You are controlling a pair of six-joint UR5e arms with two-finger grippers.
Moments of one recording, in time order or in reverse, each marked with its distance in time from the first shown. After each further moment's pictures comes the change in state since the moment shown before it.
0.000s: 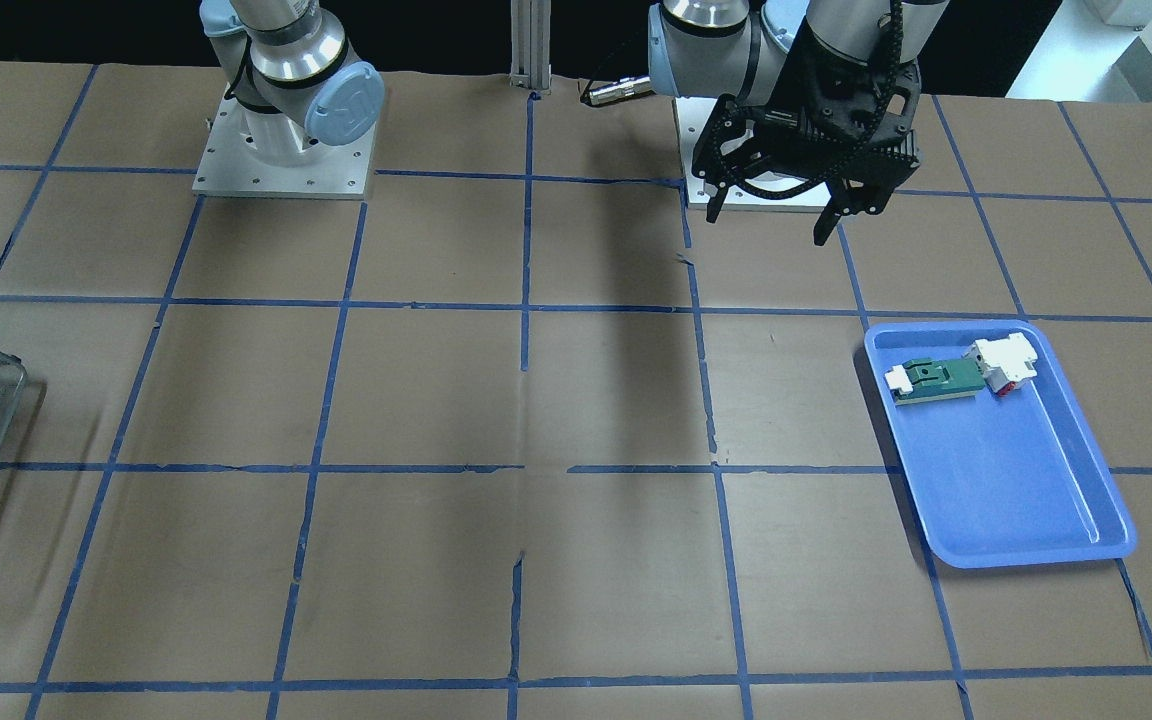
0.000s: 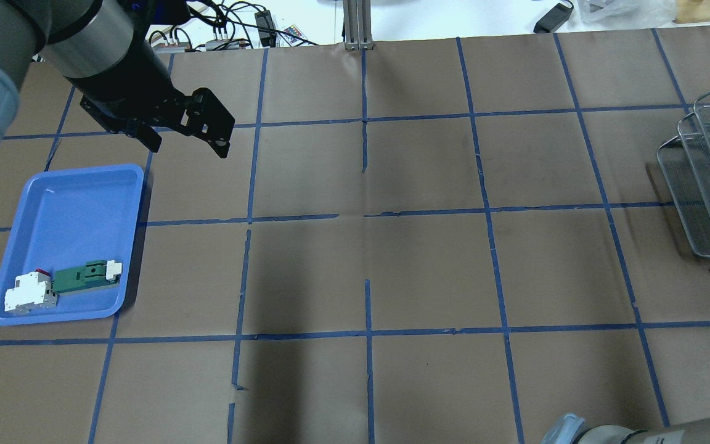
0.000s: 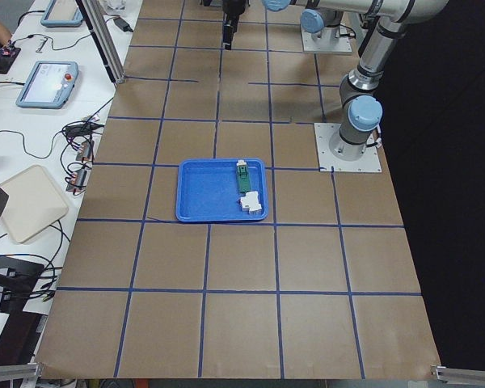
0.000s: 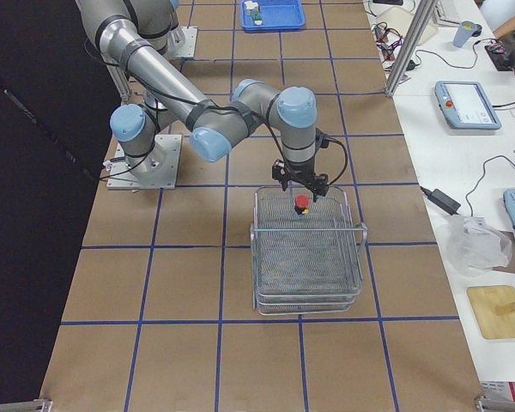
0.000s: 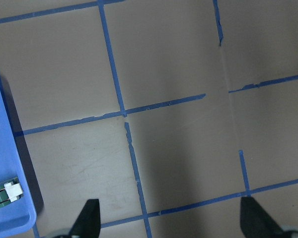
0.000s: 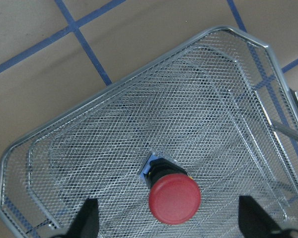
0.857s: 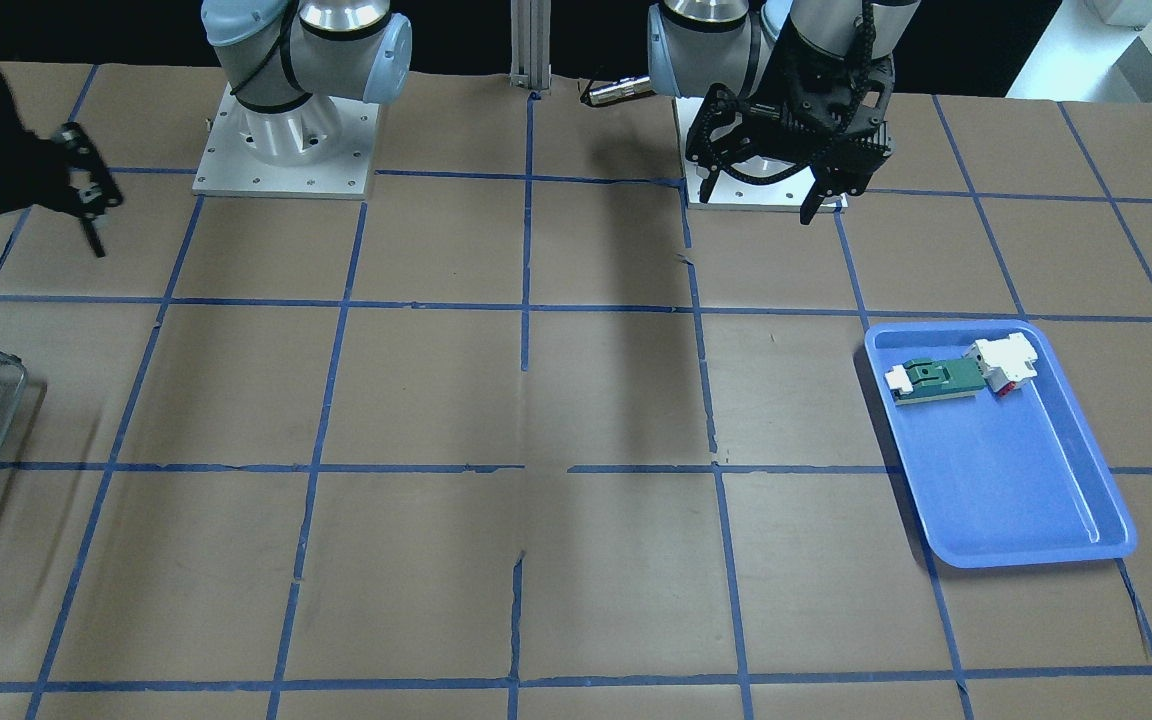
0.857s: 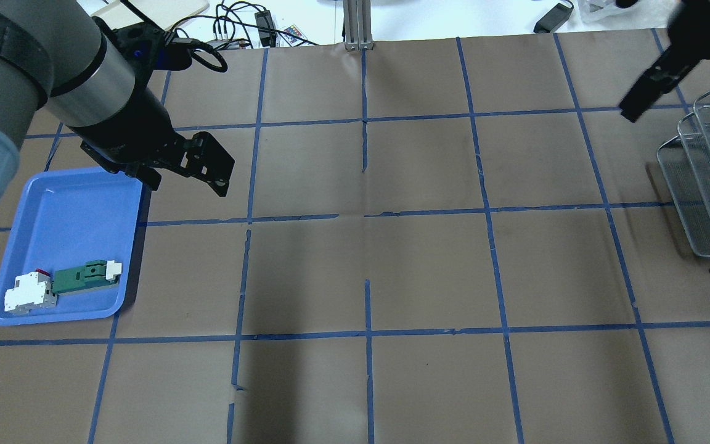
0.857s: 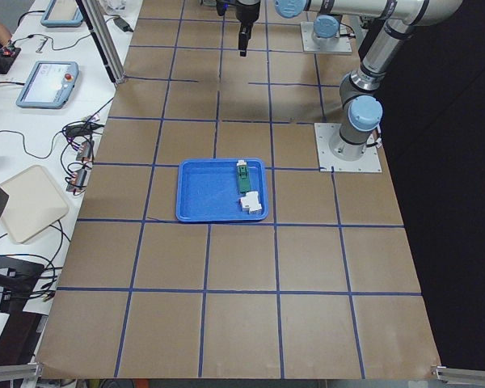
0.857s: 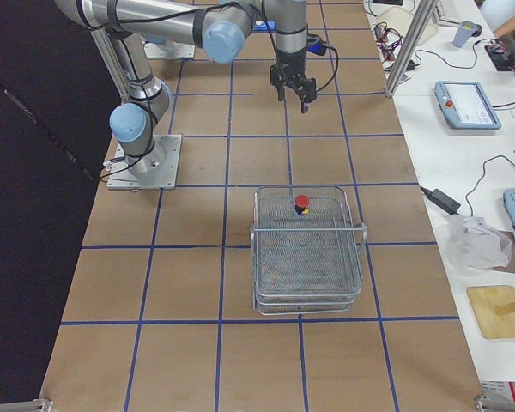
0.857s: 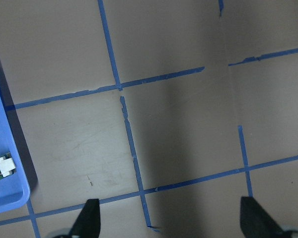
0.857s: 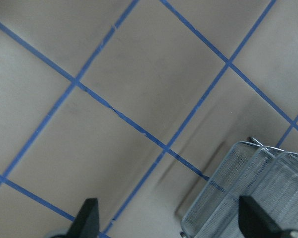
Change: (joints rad) left arm 0.005 0.062 -0.099 0.001 0.000 0.001; right arm 0.622 -0.183 -0.051 0.223 -0.160 1.000
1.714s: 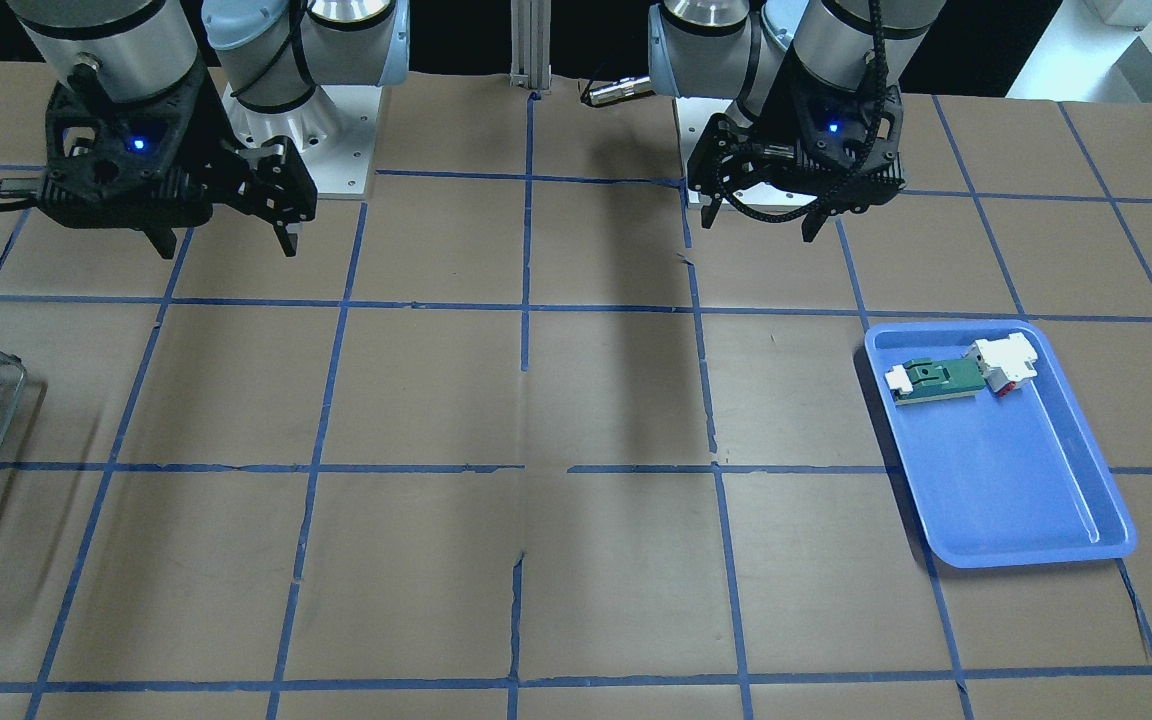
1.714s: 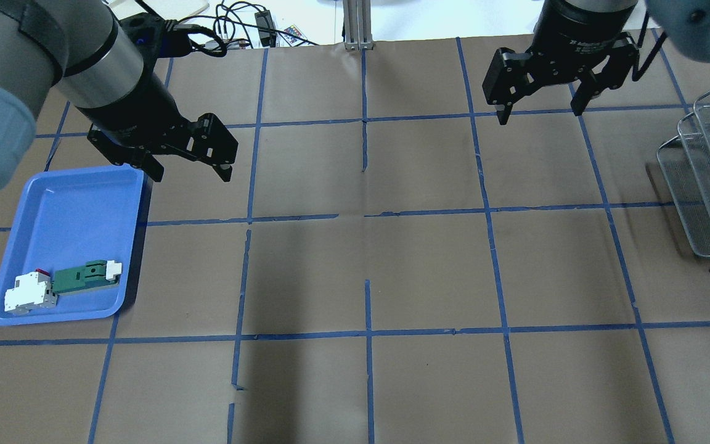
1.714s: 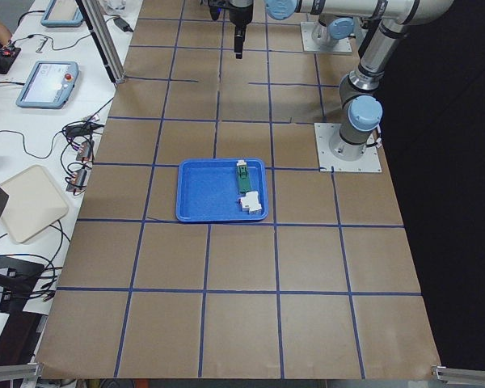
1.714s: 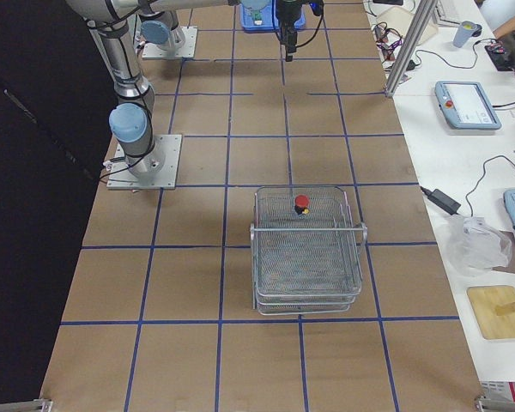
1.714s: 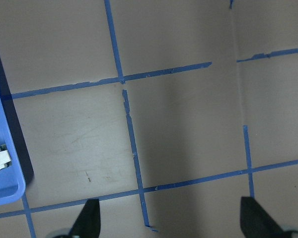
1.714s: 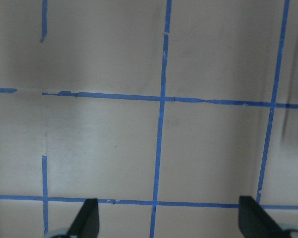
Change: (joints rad) left arm -0.002 -0.059 0.045 -0.007 0.004 -0.100; right arm 0.130 0.065 -0.125 0.263 0.101 0.716
